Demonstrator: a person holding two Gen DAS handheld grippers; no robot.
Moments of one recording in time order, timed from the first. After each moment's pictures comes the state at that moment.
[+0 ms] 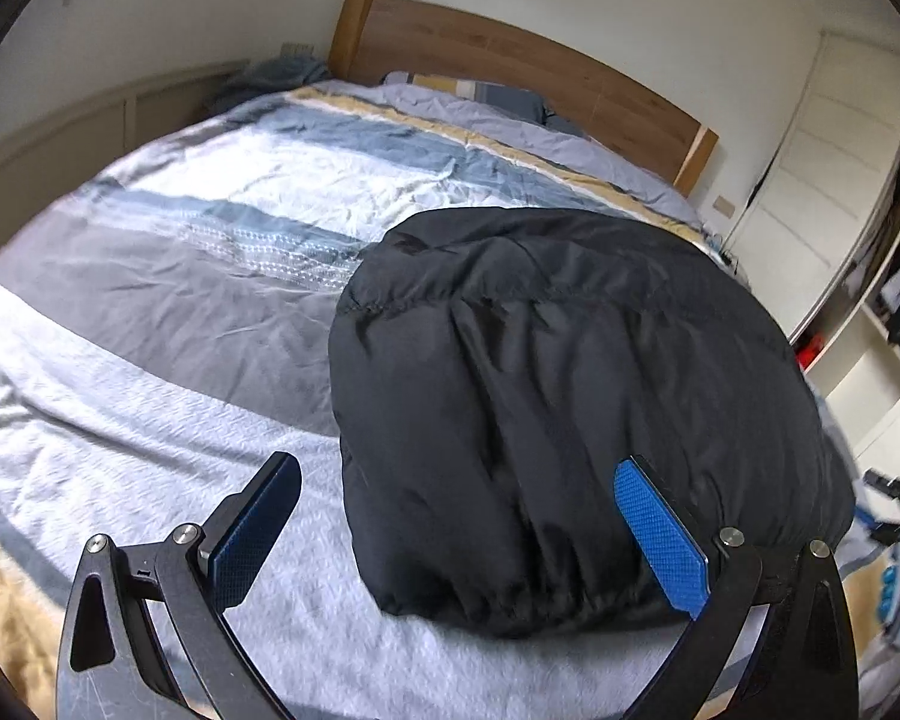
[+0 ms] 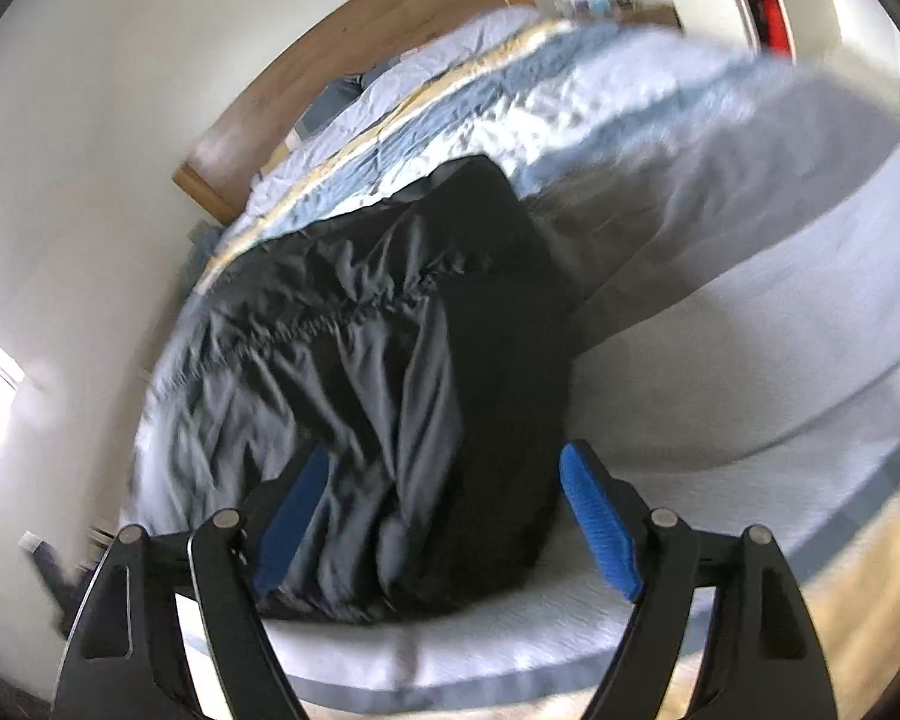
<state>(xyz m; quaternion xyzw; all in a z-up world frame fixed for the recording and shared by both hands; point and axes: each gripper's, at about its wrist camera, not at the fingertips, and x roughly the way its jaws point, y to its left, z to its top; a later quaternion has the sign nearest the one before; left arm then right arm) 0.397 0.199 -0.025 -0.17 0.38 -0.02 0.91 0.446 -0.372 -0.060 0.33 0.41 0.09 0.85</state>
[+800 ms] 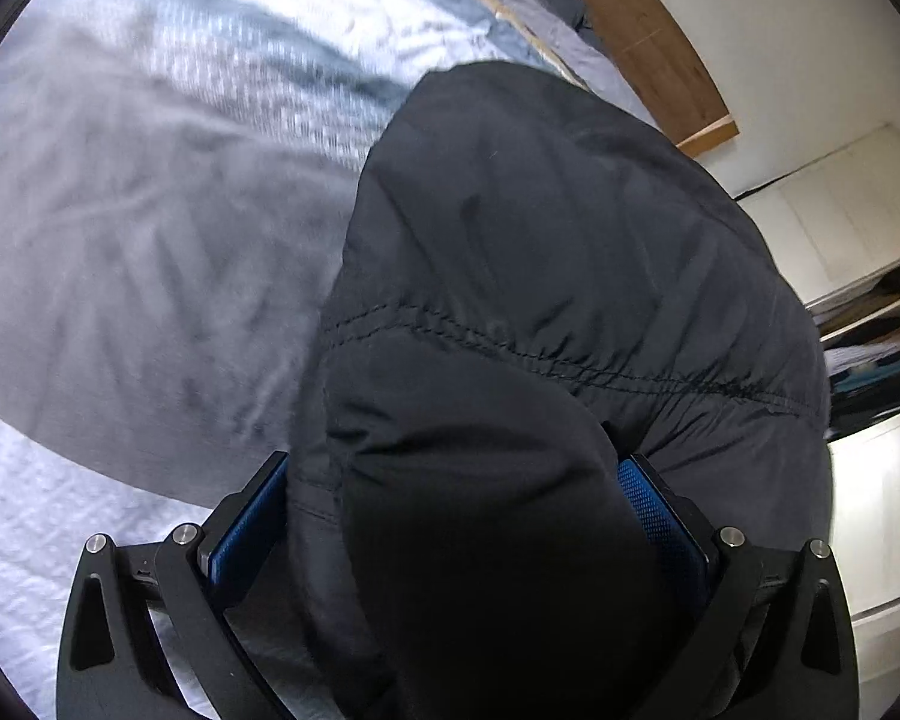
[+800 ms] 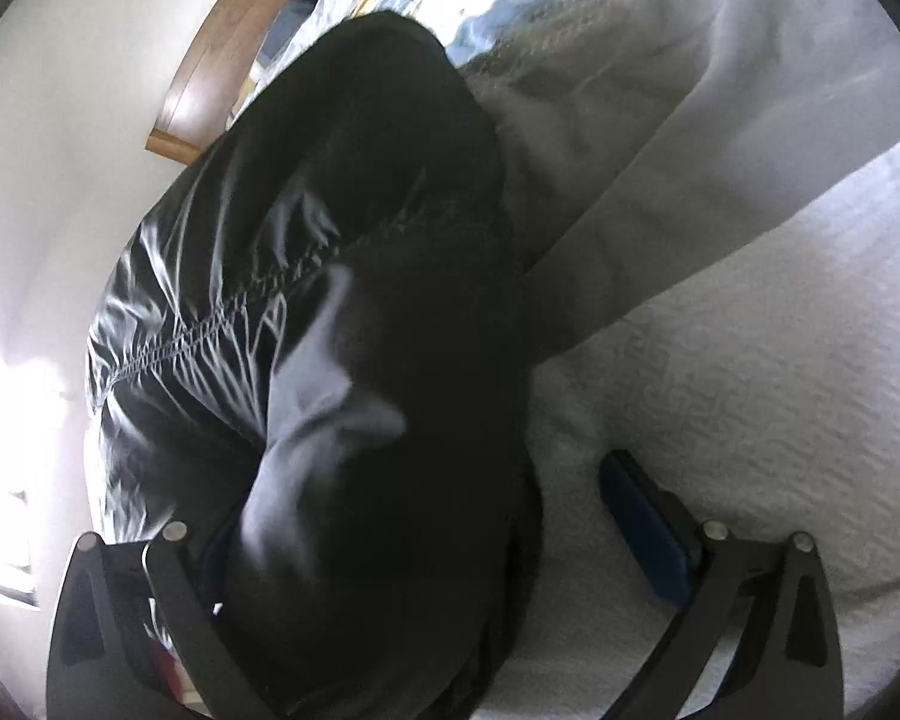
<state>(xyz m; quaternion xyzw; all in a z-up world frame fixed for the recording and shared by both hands) 0.515 0.245 -0.128 -0.35 0.50 -0.13 0.78 0.539 -0.388 -0.156 0.36 0.51 0.16 0.76</state>
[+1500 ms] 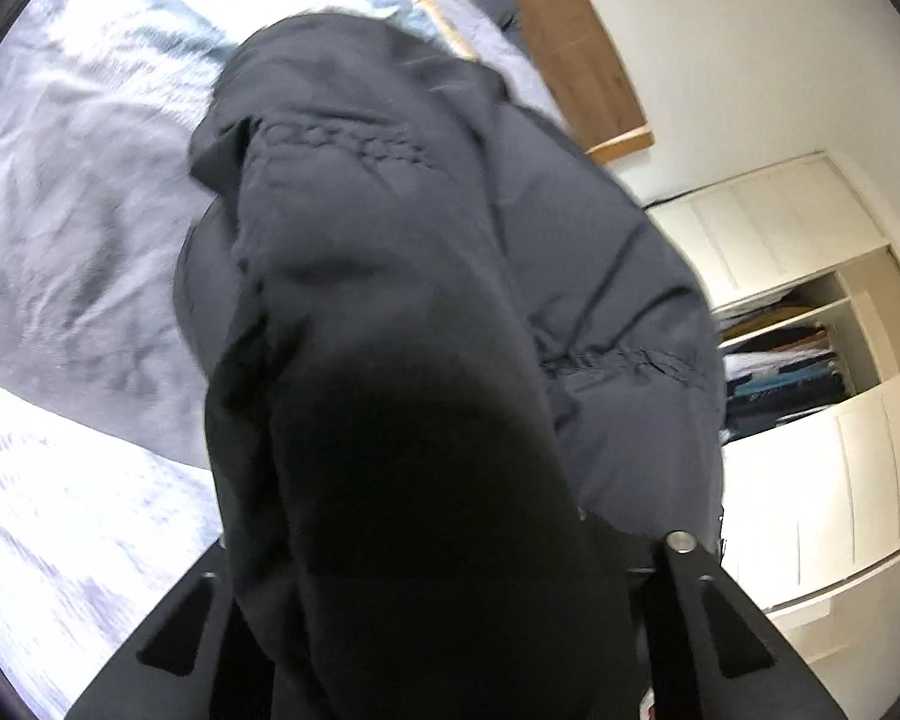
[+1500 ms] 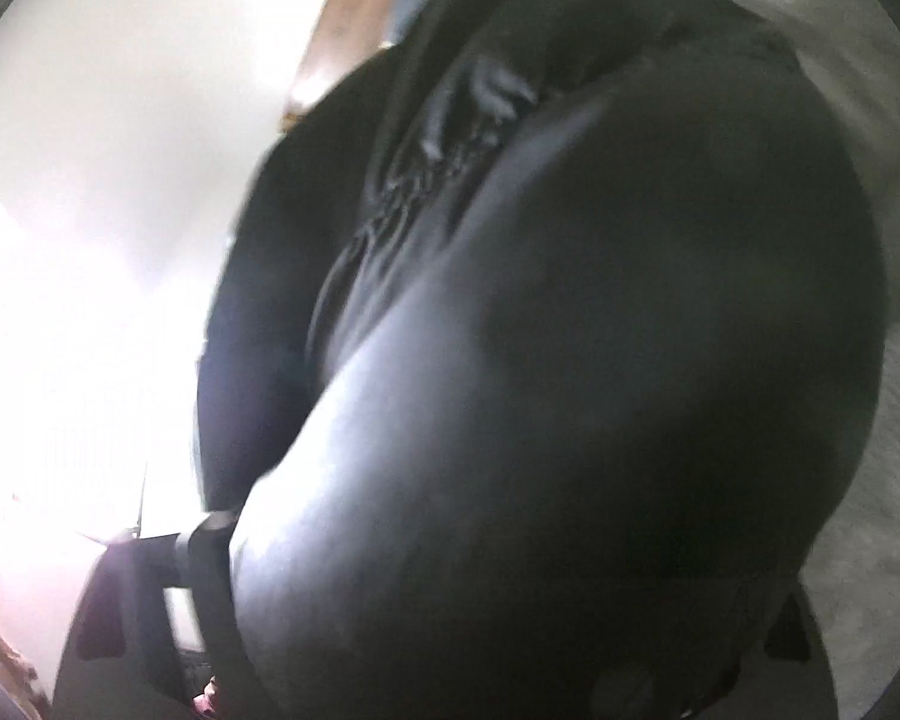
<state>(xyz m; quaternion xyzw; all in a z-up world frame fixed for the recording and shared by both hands) 0.492 0.177 -0.081 -0.42 0.44 -0.22 0.77 0.556 -0.305 -0.113 0.41 0.43 0.32 0.74</state>
